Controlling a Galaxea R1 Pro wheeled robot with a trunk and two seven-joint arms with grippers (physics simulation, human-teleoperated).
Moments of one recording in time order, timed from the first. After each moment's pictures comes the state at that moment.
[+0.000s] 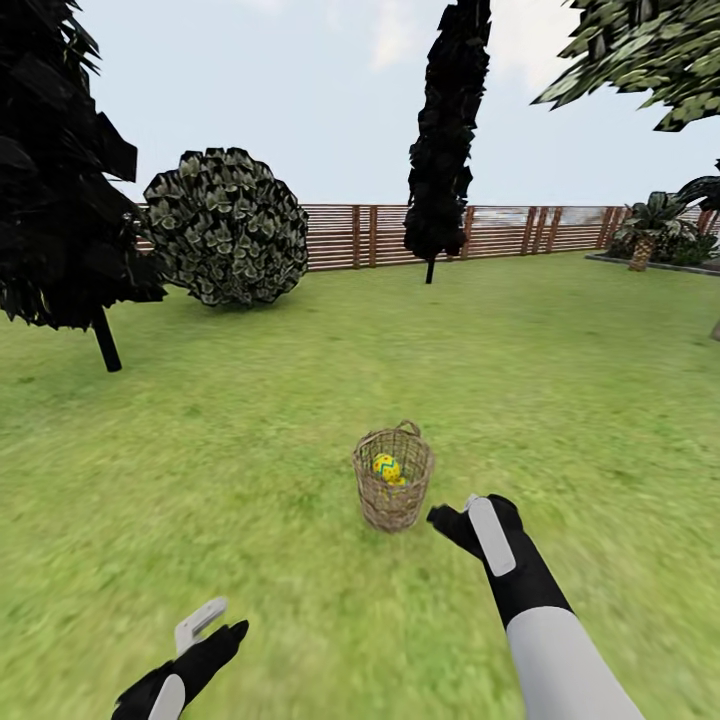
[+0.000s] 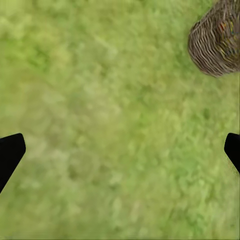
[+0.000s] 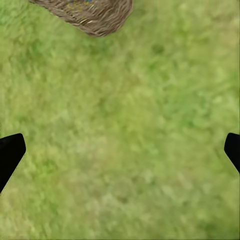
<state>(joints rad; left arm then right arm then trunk) -0.19 -0.04 0.21 -0.98 0.45 0.41 0.07 -0.65 0.15 -0.16 -0.93 -0.60 0.79 -0.54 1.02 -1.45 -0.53</state>
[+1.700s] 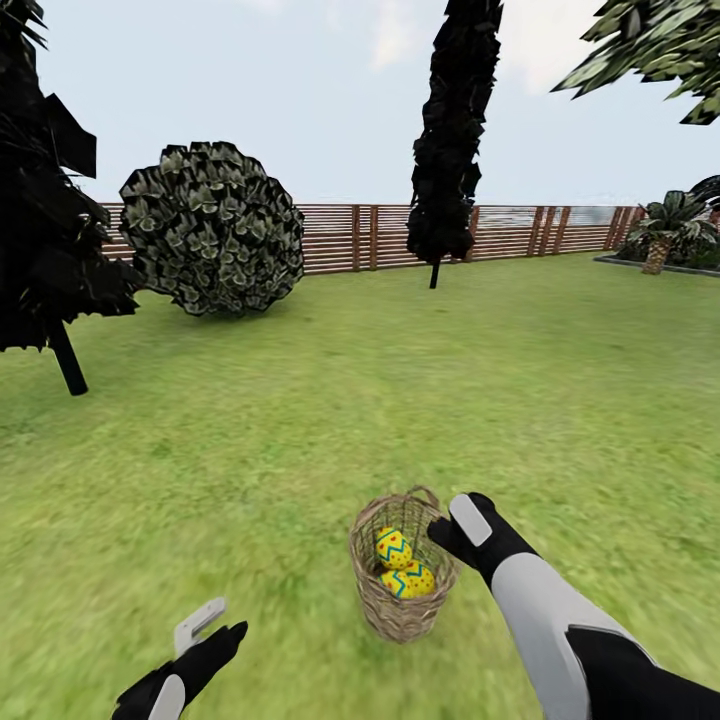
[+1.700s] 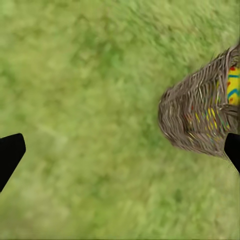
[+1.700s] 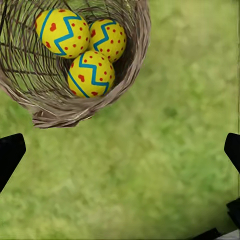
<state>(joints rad) -0.19 -0.04 0.21 -0.98 0.45 0.41 0.08 -0.87 0.13 -0.16 -0.41 -0.60 0.58 -0.62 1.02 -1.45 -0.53</state>
